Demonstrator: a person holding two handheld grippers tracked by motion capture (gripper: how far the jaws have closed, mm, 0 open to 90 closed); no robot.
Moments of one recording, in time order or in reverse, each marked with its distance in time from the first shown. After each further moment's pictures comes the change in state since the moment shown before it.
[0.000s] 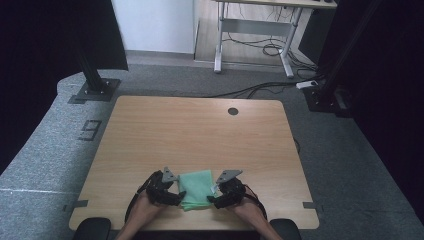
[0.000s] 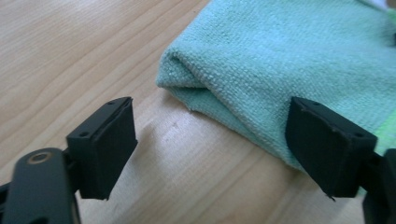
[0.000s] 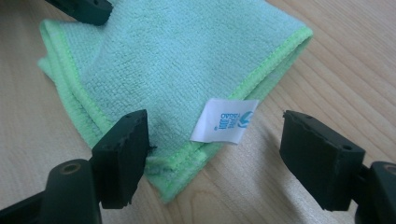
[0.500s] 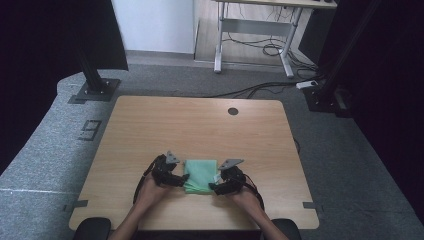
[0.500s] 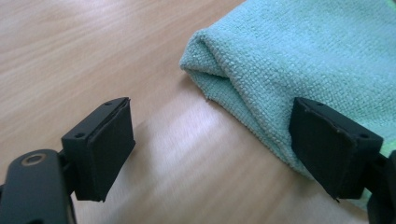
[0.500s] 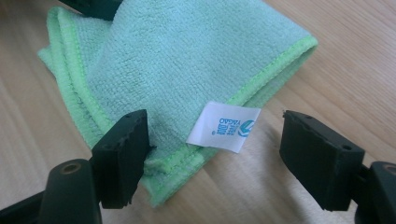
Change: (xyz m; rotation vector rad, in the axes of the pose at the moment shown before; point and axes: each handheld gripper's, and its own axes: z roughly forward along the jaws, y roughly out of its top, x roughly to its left) left arm 0.043 0.033 0.033 -0.037 -0.019 -0.054; right arm -0.035 0.012 0.013 -0.003 -0.060 0.111
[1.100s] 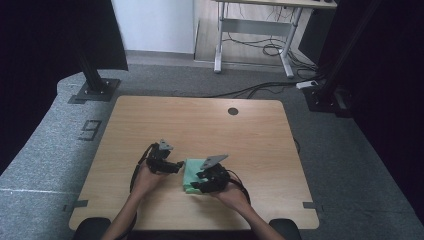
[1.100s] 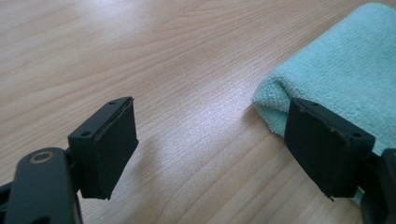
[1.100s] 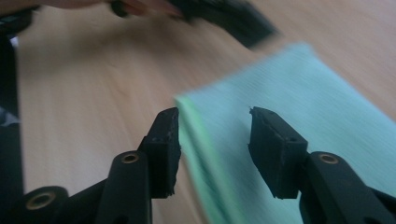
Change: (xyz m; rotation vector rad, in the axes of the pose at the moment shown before) left arm 0.033 0.013 -0.001 -0.024 0.046 -0.066; right arm 0.049 0.051 0.002 -0.058 0.226 -0.133
